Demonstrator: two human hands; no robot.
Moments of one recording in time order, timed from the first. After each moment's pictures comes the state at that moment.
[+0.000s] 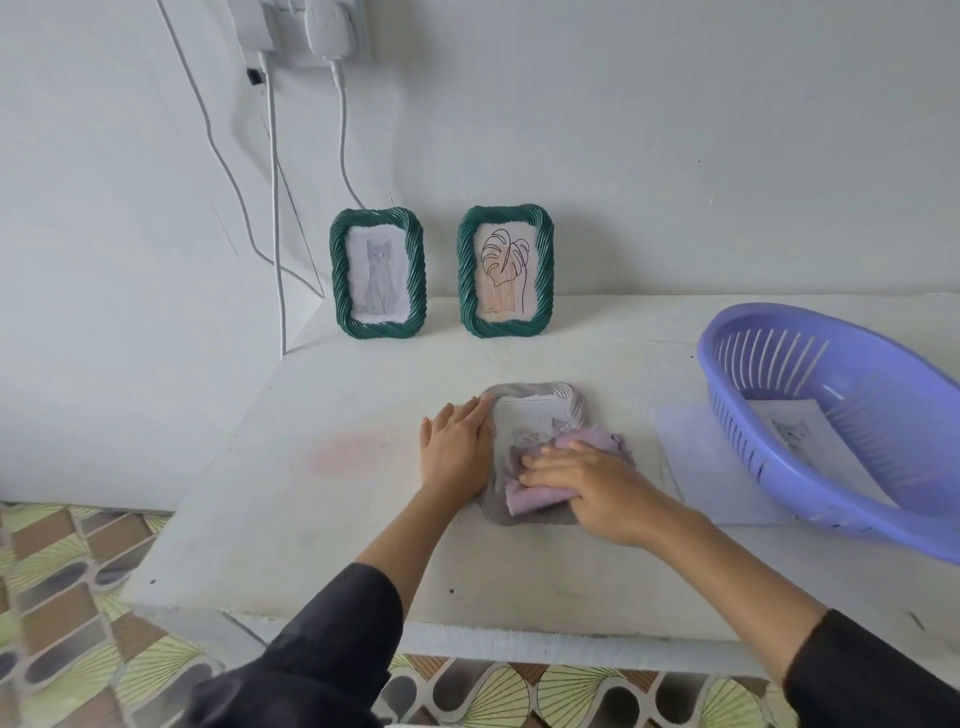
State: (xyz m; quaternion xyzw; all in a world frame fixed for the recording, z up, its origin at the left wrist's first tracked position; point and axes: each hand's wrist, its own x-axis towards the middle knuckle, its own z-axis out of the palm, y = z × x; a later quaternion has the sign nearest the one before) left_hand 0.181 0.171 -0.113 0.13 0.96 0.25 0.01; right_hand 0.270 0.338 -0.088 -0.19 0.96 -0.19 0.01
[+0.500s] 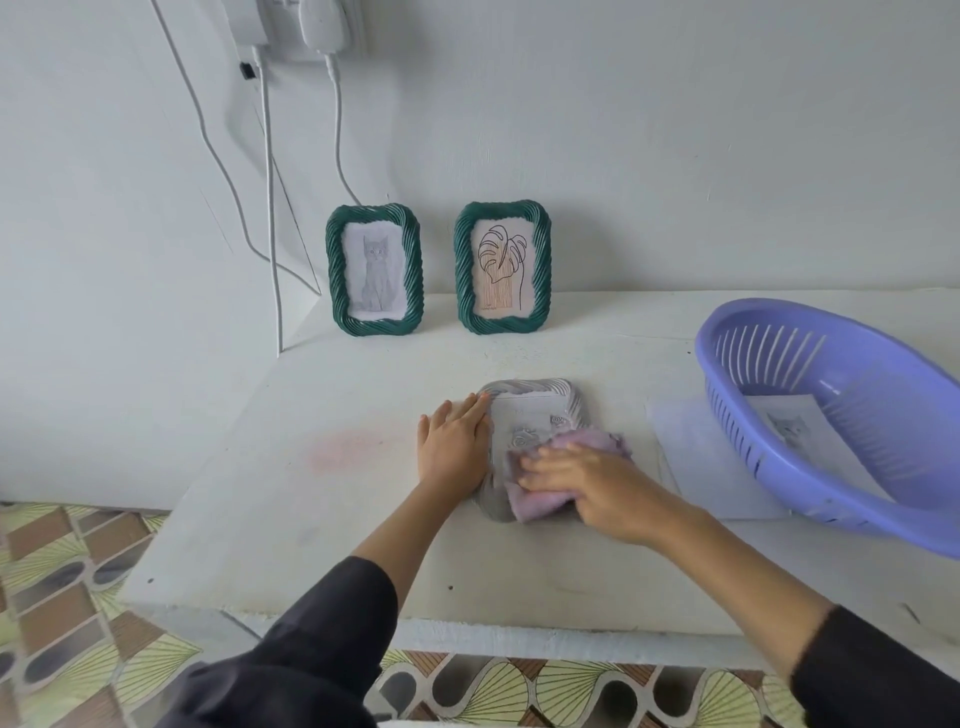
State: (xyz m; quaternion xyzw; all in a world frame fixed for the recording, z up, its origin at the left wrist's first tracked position) left_hand 0.179 0.170 -0.115 0.14 0.96 0.23 0.01; right_hand 0.269 0.342 -0.091 -0.22 0.95 -0.21 0.02
